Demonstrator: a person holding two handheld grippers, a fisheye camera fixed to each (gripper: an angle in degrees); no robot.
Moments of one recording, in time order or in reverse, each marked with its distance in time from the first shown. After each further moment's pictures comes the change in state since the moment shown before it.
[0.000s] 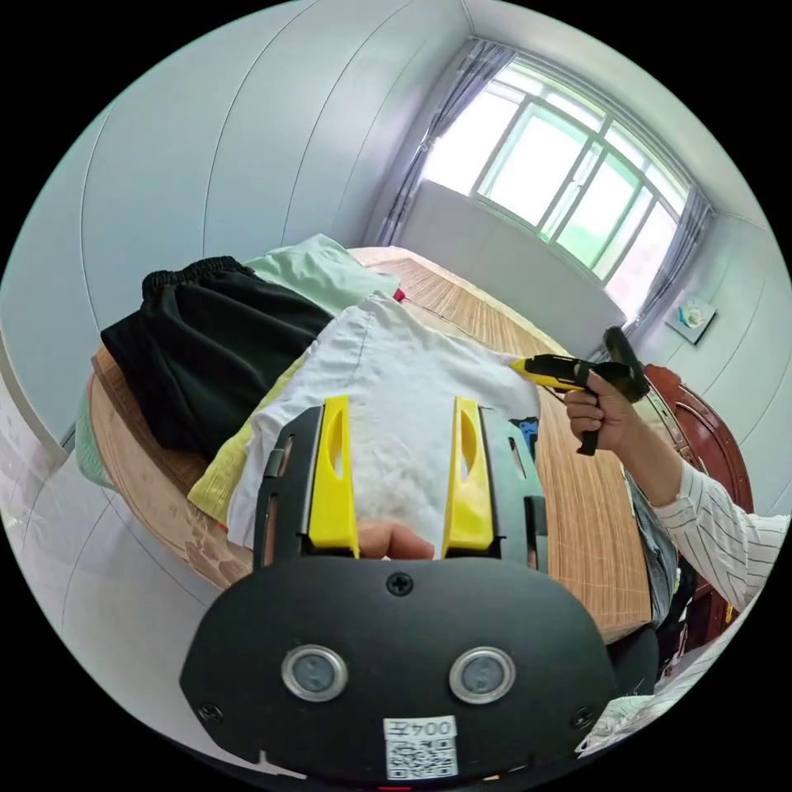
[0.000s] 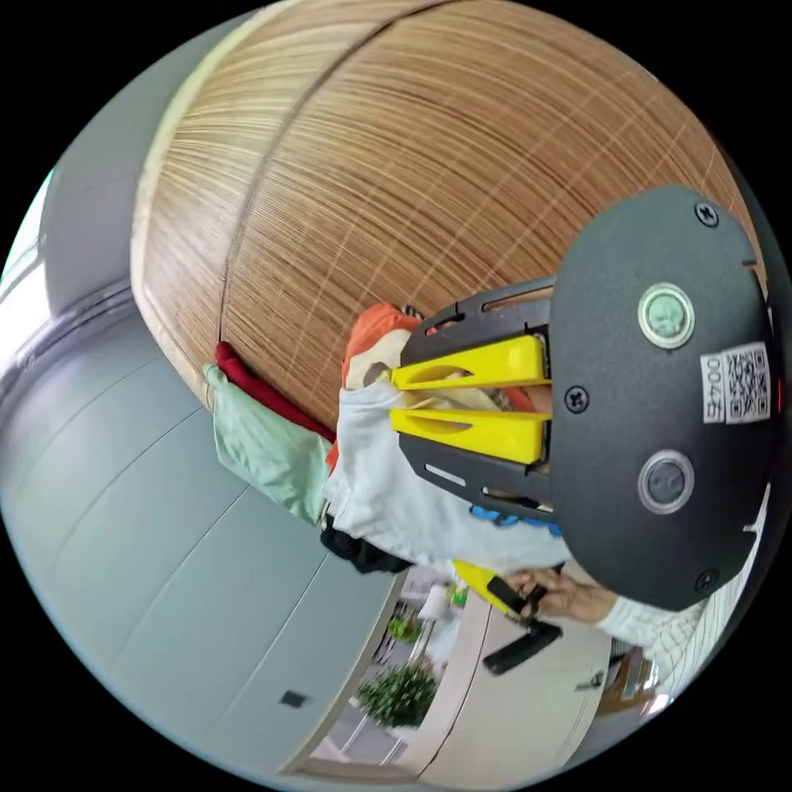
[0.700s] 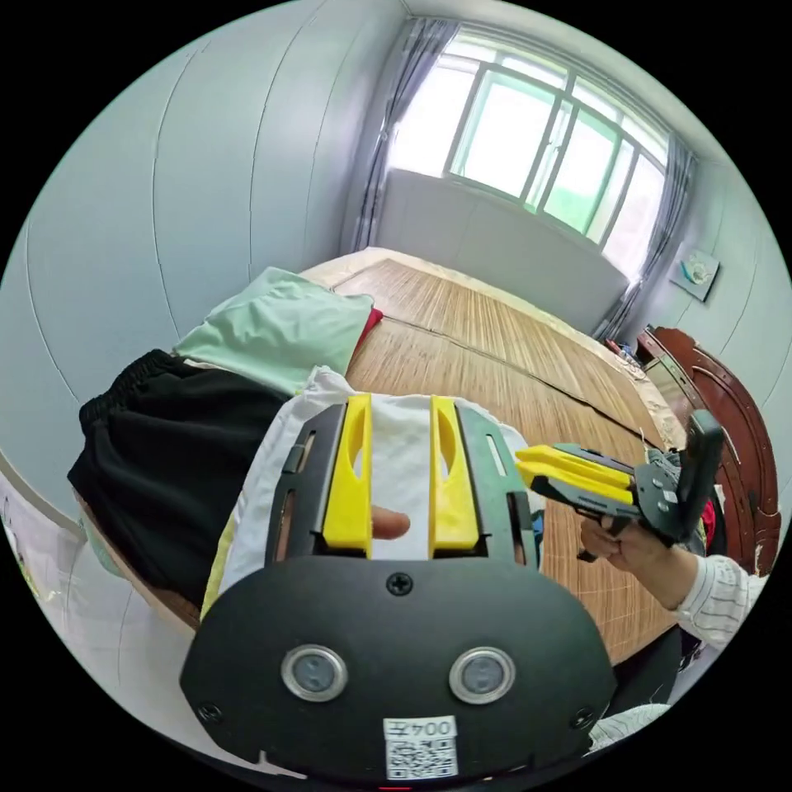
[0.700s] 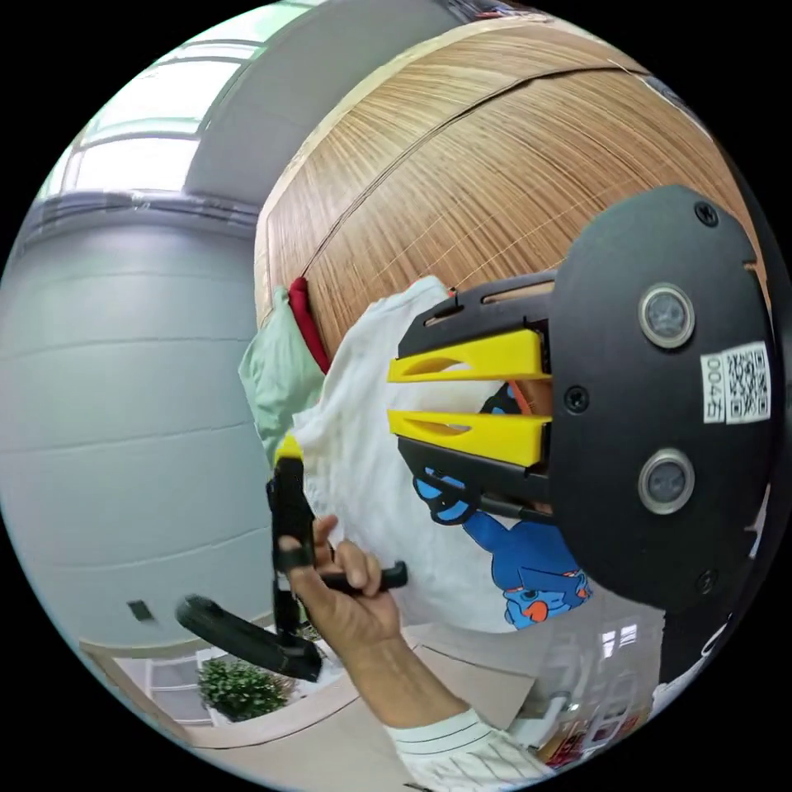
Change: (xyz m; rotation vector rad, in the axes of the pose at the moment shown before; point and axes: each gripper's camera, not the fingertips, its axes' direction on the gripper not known) left arm 0.085 -0.156 0.109 -0.064 -0.109 0.204; right arm -0.148 0.146 0.034 0.171 0.193 -0.494
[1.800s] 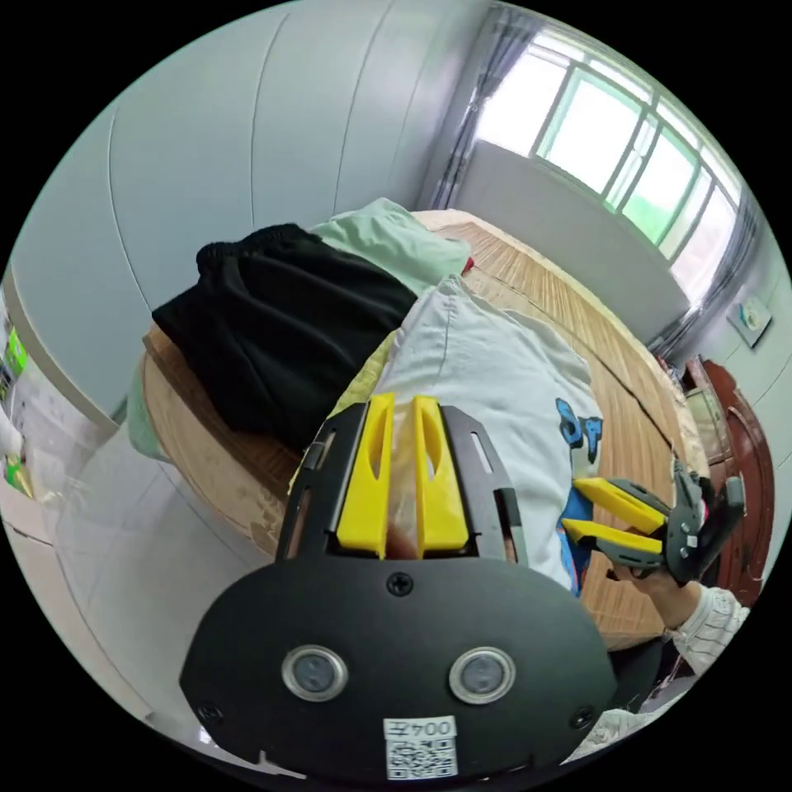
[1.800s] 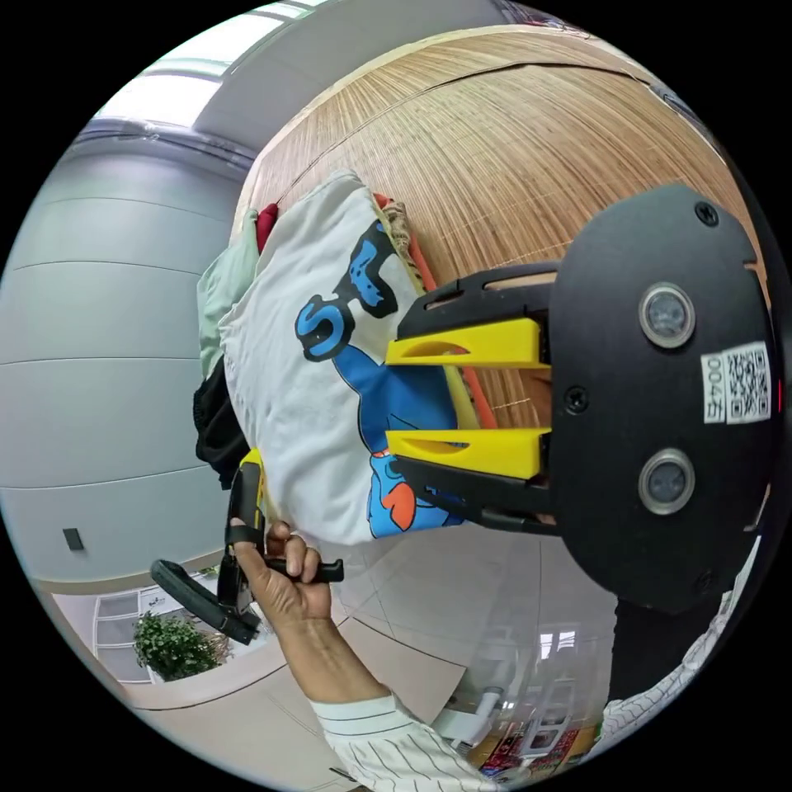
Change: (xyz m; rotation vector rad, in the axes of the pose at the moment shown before) left arm -0.115 0.108 -0.074 -0.020 0.007 -0.285; right arm -0.147 0.104 -0.064 -0.143 -0.068 -0.153
